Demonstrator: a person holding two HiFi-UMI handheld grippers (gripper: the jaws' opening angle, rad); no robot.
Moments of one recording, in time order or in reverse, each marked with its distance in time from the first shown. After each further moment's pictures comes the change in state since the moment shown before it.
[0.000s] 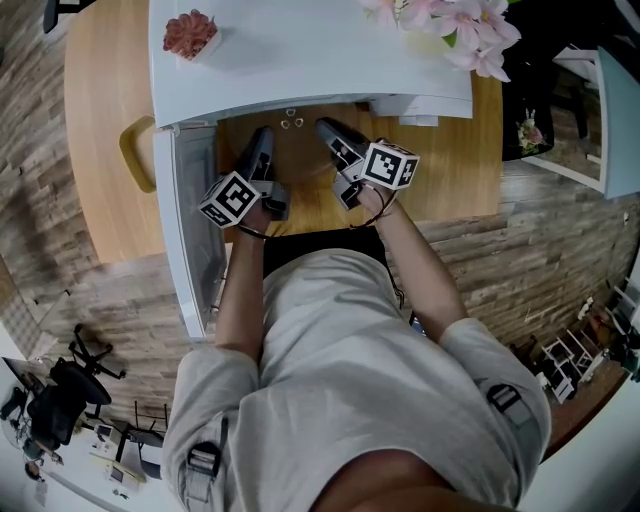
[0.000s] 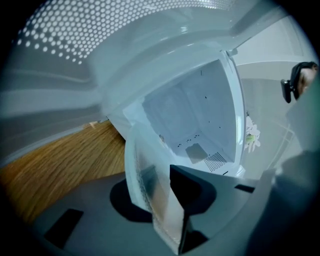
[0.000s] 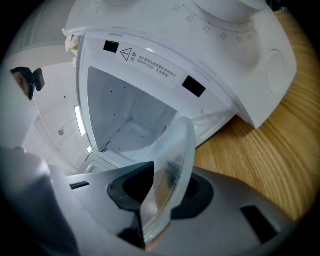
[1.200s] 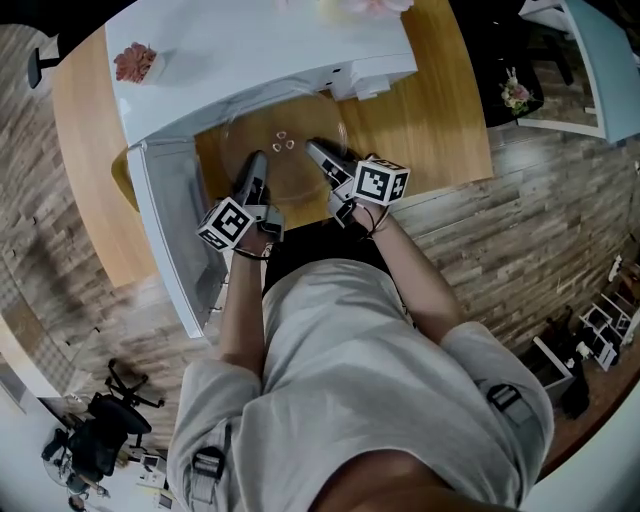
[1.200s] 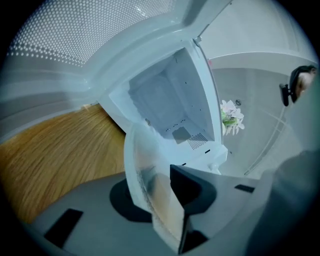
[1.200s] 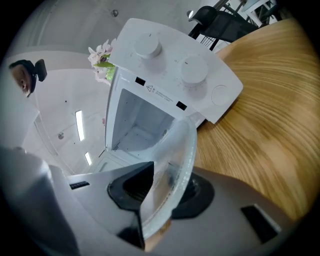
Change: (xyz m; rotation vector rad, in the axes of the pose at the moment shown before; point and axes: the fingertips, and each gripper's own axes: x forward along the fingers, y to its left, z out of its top) left arm -0.031 -0.036 -0.047 0.066 0.121 -0.065; right arm -0.072 0.005 -0.029 0.012 -0.104 -0.035
